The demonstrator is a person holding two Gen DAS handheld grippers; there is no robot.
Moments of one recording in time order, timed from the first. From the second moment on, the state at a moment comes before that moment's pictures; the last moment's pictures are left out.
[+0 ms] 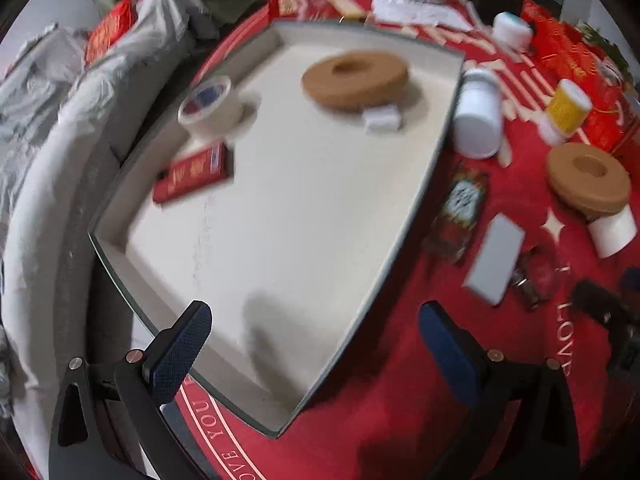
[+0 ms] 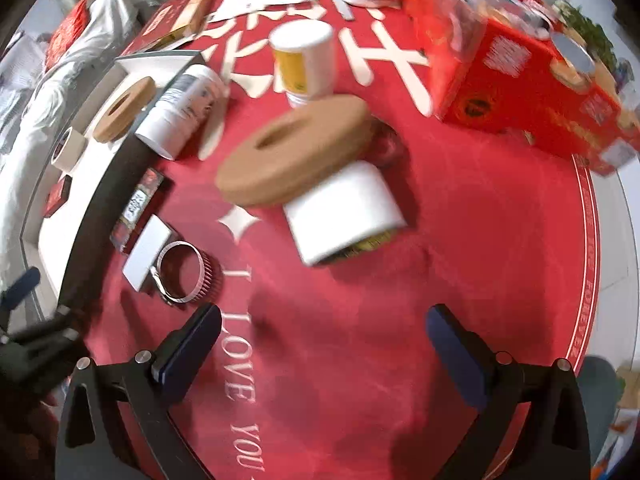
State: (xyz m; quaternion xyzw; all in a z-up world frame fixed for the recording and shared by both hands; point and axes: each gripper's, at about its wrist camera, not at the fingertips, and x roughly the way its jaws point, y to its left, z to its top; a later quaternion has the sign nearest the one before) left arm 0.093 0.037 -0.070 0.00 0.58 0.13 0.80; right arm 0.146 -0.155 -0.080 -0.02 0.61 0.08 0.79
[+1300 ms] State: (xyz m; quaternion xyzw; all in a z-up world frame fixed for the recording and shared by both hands) left arm 0.023 0.028 -0.024 -0.11 0.56 0.00 0.82; right arm 0.107 -0.115 -0.049 -0.11 0.53 0.25 0.80
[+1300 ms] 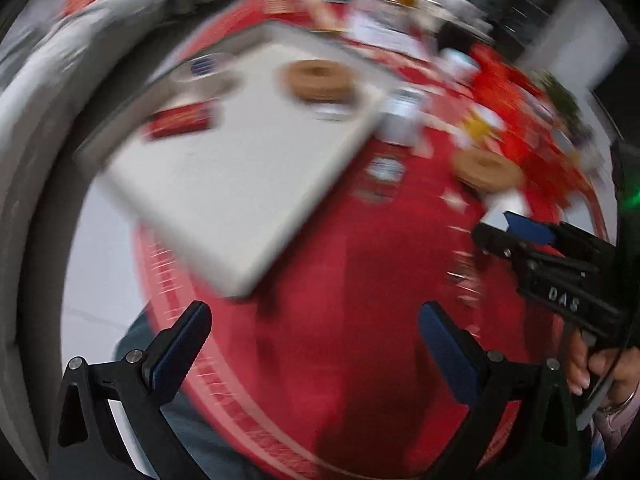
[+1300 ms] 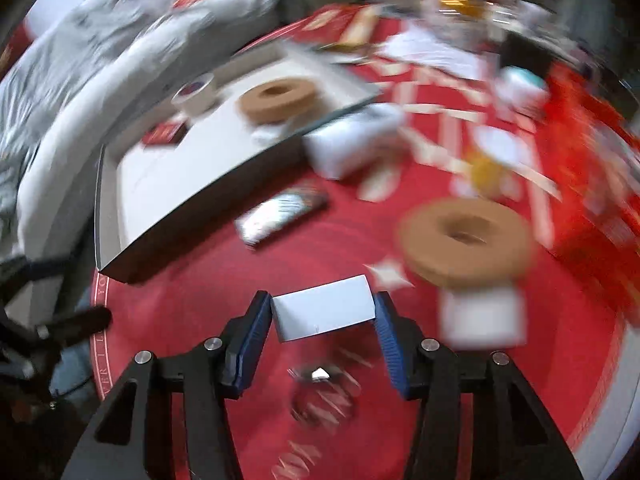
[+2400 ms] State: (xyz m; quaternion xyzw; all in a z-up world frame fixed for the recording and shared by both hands) left arm 0.051 -0.081 -0.067 -0.03 0.59 -0.03 0.80; right arm 0.068 -0.255 -0.034 0.07 0.56 0.11 0.82
